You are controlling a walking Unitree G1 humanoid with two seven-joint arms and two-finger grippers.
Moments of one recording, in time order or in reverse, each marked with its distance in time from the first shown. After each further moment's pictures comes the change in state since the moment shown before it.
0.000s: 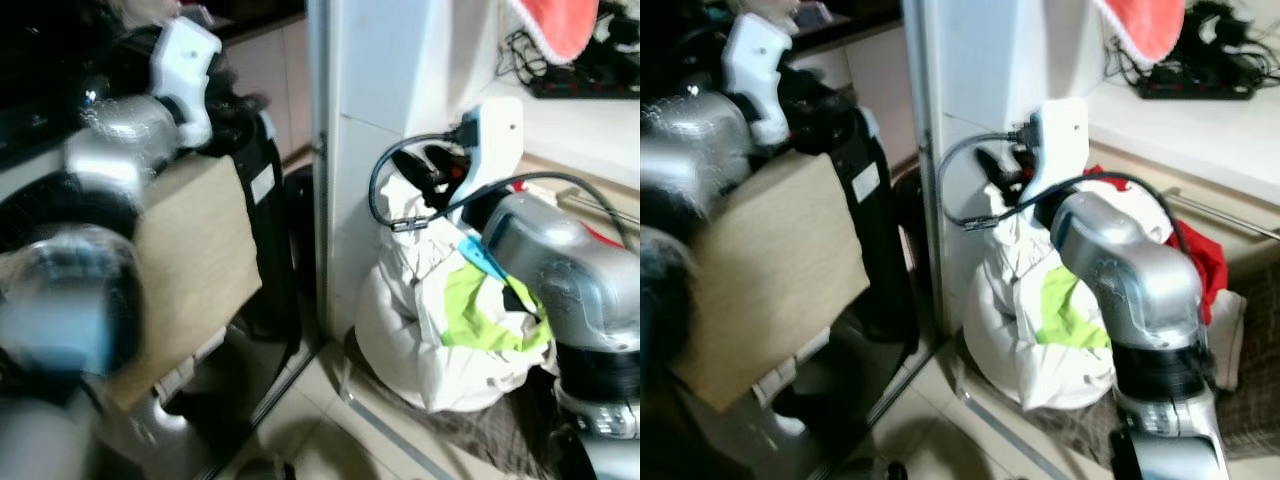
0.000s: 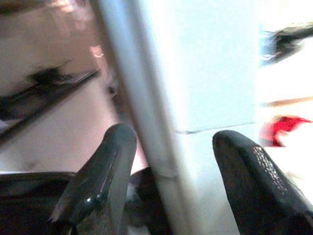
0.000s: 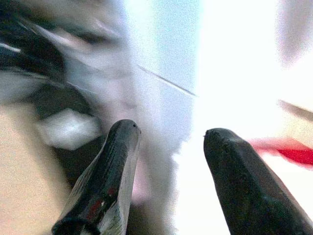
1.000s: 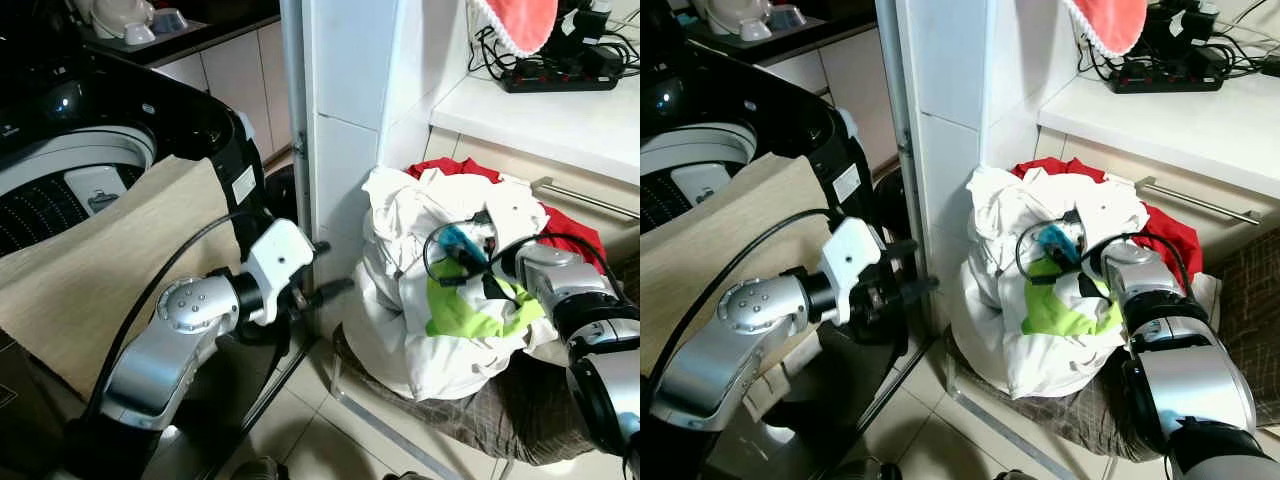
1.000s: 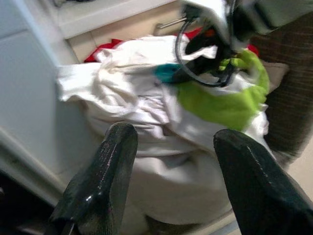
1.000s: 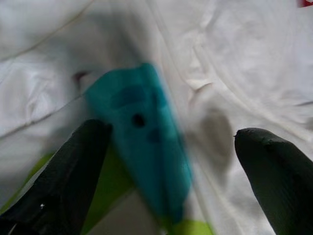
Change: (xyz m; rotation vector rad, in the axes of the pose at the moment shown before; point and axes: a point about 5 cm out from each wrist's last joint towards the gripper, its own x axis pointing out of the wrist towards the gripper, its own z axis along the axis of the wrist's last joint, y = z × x) left arm -0.087 -0.135 -0.061 0.036 0.187 -0.469; right arm 0.025 -0.085 -0.109 -0.170 0.497 -0.050
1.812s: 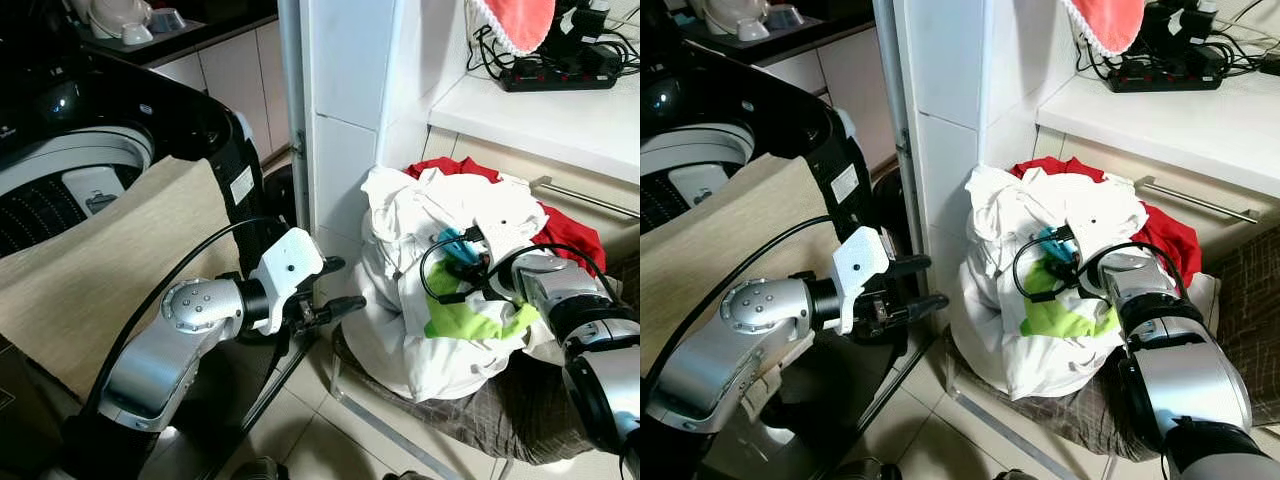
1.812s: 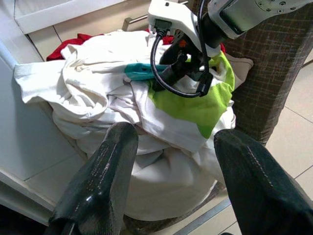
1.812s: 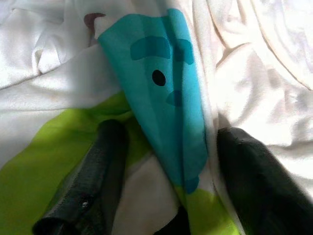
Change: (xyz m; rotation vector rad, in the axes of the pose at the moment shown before) left arm 0.004 -0.006 0.005 -0.019 0.012 -0.078; right arm 0.002 0.004 -0.012 -0.032 0.084 0.040
